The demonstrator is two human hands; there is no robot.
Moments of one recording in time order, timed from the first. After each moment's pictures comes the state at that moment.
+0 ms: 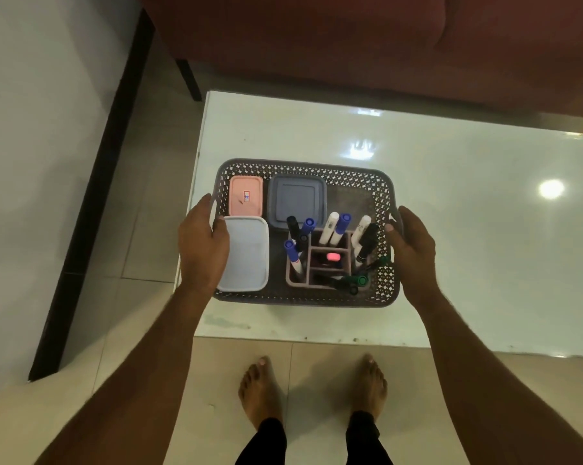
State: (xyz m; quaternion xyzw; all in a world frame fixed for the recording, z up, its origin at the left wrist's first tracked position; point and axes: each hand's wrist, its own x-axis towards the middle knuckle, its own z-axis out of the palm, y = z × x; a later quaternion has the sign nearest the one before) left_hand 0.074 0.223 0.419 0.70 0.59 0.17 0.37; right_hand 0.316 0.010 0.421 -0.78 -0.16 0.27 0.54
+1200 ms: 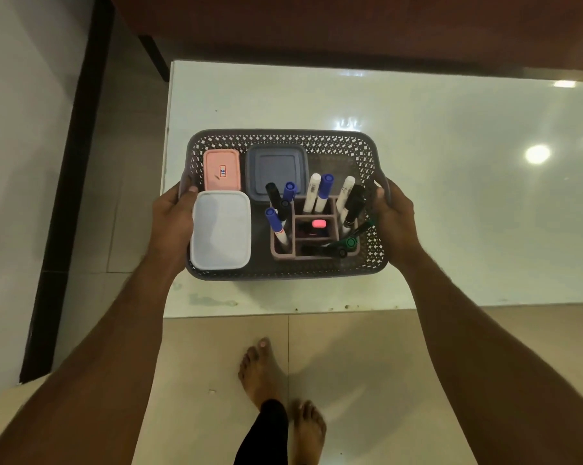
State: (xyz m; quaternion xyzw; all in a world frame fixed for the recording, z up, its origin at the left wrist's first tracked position) left_hand 0.062 0.223 0.413 0.54 0.54 0.20 0.62; right_hand 0.314 0.004 0.403 -0.78 -0.21 0.28 0.52
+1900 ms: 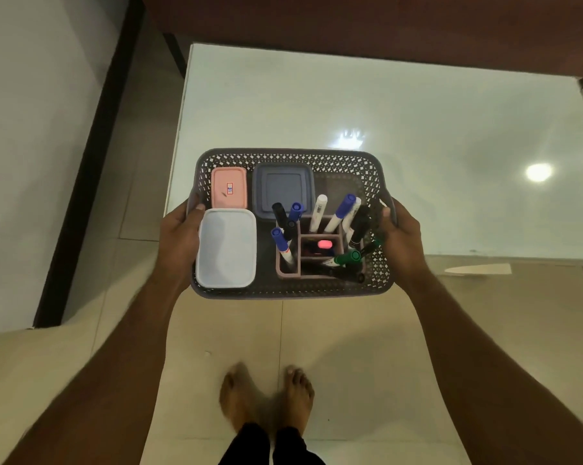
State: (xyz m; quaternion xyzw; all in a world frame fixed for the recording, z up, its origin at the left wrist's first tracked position) left_hand -0.029 0.086 0.439 0.52 0.53 0.23 0.63; right_hand 0.227 -0.129 0.439 -0.76 -0.20 0.28 0.55
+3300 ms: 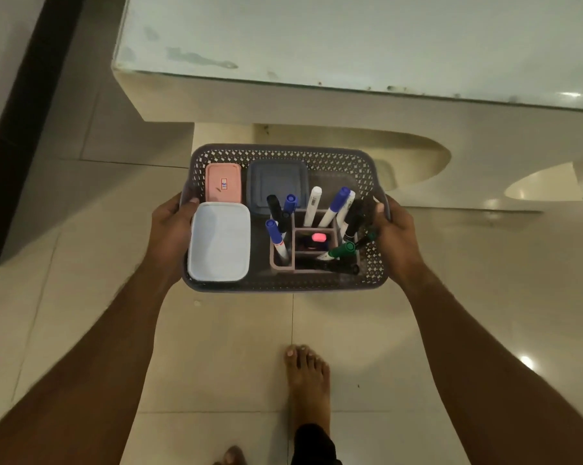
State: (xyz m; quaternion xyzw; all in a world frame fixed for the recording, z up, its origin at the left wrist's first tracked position) left_hand -0.156 -0.007 0.192 0.50 0.53 0.22 0.64; right_hand 0.098 -0.225 0.184 -0.76 -0.12 0.32 0.56
